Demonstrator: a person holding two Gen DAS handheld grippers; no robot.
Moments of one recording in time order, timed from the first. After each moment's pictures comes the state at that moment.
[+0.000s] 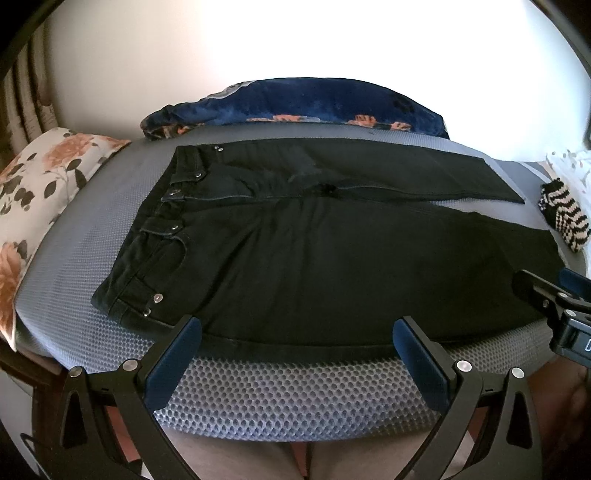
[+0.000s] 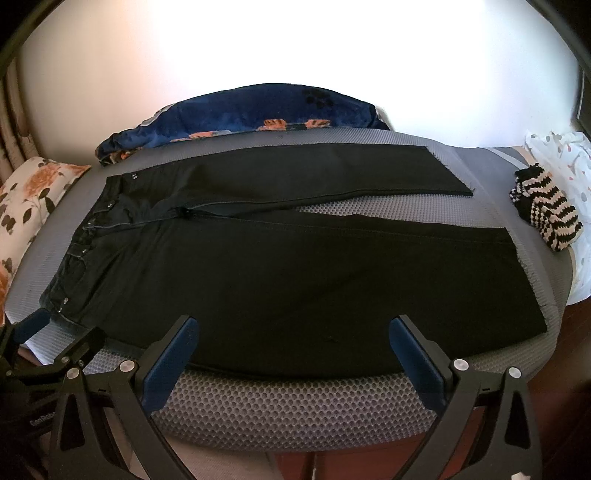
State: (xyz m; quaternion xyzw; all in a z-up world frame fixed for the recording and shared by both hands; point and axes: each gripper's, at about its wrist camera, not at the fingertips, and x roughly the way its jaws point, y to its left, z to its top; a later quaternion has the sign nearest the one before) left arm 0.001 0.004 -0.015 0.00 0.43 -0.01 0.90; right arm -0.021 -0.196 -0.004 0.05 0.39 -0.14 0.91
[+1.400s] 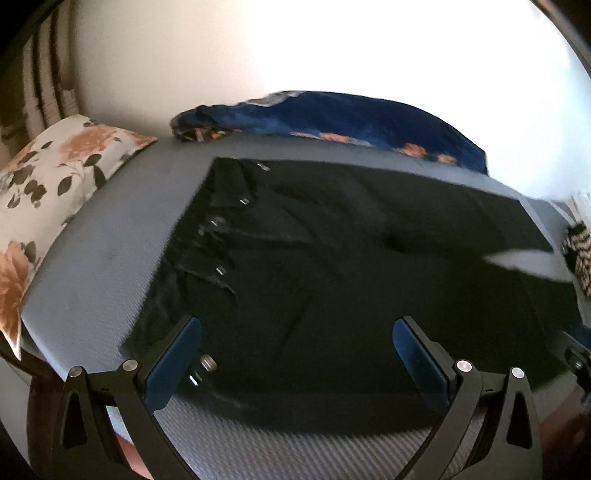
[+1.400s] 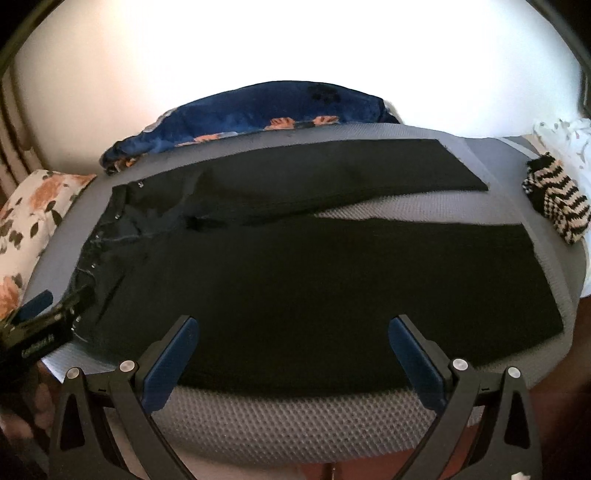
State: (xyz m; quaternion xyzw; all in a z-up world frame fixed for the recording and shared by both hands) left arm 0.064 0.073 0.003 -0.04 0.42 0.04 0.91; right arm 0.010 -0.193 0.001 0.10 0.40 -0.10 0.91
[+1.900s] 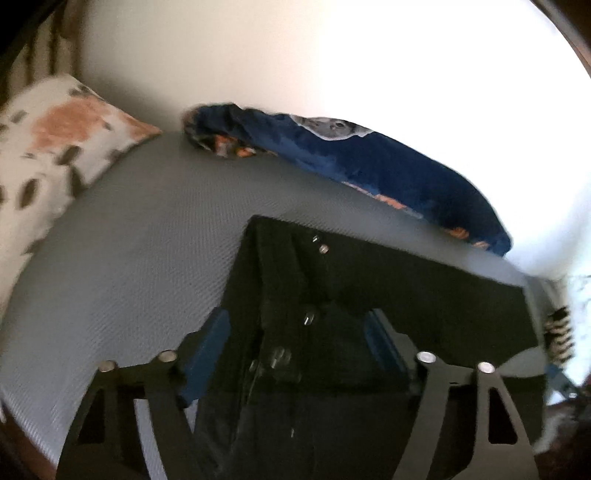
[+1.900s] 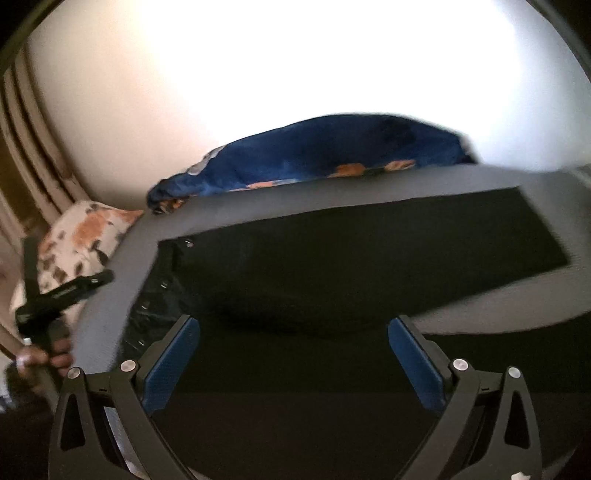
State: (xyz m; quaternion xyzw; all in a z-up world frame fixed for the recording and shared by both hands) left arm 0.225 0.222 0.017 -0.17 0.44 -0.02 0.88; right arm 0.138 -0.211 0.028 0.15 0.40 0.01 0.90
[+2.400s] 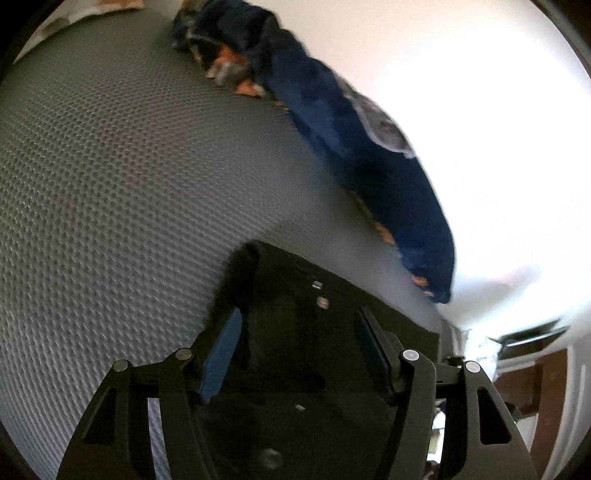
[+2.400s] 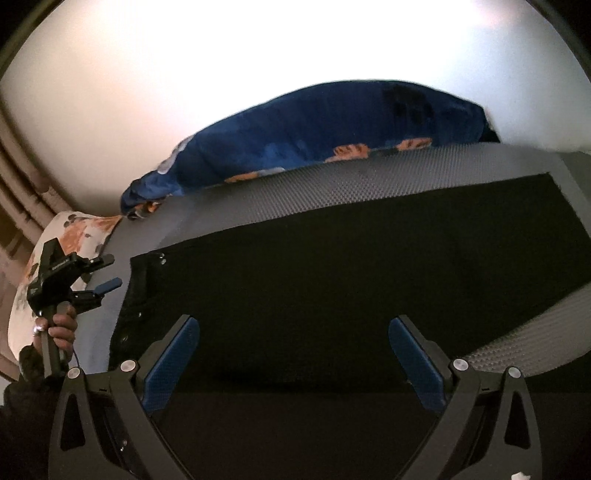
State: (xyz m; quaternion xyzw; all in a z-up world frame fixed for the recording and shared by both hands) left arm 0.345 0.304 -0.065 -0.39 0.50 -0.12 0.77; right arm 0.220 -0.220 0.000 0.16 0.43 -0.02 0.89
